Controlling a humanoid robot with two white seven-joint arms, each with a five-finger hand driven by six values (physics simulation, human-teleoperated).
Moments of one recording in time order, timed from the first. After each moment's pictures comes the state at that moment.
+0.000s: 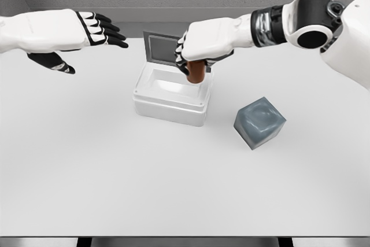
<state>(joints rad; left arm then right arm) -0.91 0.99 -0.69 -1.65 -0.14 -0.61 -0.61 -1.23 -0.54 1.08 -1.40 0.38 -0.61 0.61</state>
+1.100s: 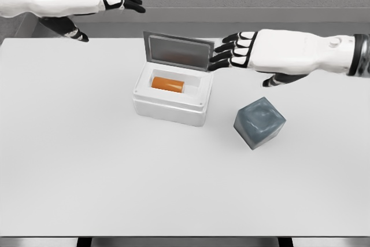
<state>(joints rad) -1.14 0.89 -0.79 -1.58 -0.13 -0.56 -0.61 -0.79 -0.91 0.58 -1.76 0.11 -0.62 0.61</state>
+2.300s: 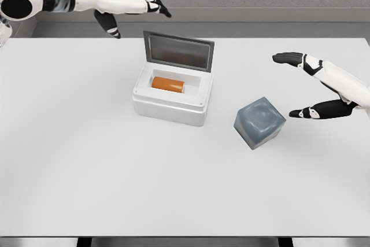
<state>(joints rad) -1.26 0.58 -0.99 -1.18 -0.36 -0.55 -0.61 -0.13 -0.72 0.02 -1.68 -0.19 -0.61 0.61</state>
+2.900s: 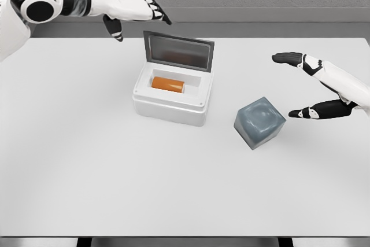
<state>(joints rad) -1.27 0.50 -1.02 -1.08 -0.48 -0.55 -0.61 -0.13 -0.72 0.02 -1.69 -0.19 -0.61 0.61</state>
